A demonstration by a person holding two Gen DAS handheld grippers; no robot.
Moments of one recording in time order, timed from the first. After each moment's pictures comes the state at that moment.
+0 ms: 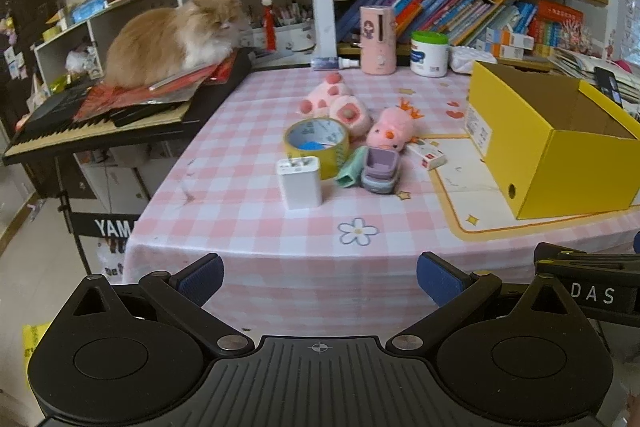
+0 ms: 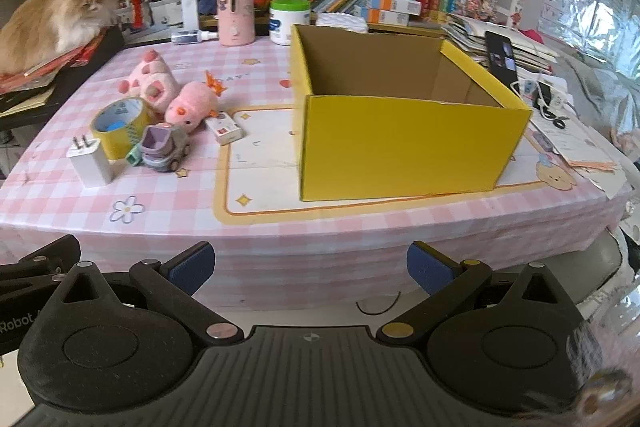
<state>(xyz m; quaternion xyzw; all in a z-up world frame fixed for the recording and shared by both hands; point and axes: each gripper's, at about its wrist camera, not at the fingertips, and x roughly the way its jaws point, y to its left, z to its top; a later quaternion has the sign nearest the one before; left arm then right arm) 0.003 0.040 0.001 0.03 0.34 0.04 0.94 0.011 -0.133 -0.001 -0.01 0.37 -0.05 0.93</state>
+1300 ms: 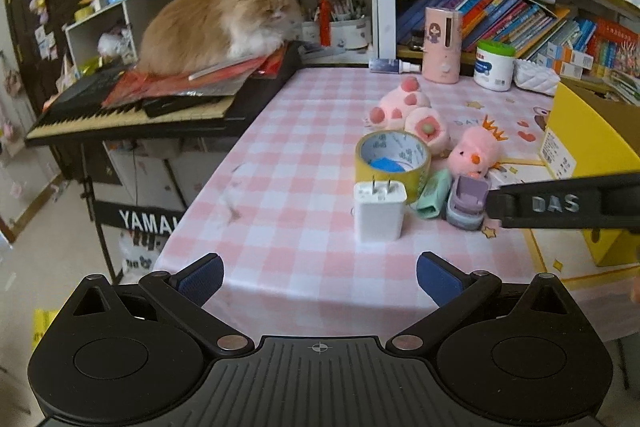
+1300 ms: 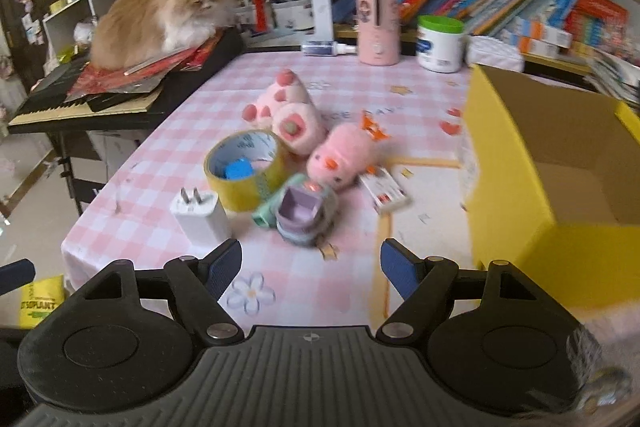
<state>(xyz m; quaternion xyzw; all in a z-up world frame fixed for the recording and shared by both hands) 0.062 0.090 -0.015 0.01 0.34 0.10 0.94 0.126 -0.064 -0.004 0.00 0.37 0.14 0.92</state>
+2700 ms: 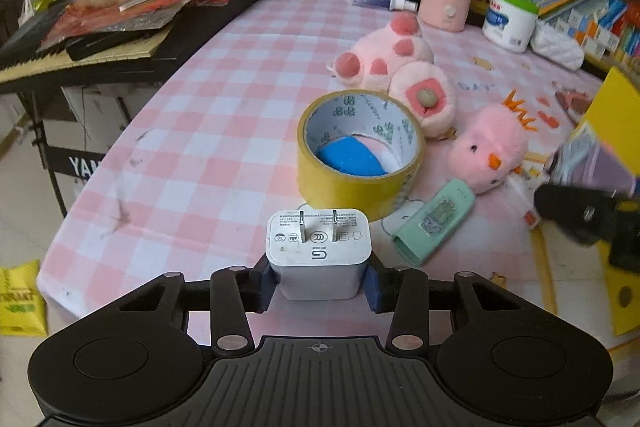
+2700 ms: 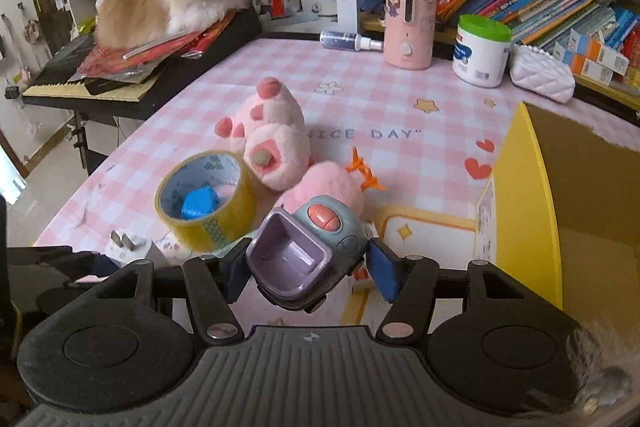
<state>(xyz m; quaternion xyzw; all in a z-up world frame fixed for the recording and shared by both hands) 0.174 0.085 -0.057 -0.06 0.44 0.06 0.90 0.218 -0.088 -0.011 -0.04 0.39 0.20 0.90</state>
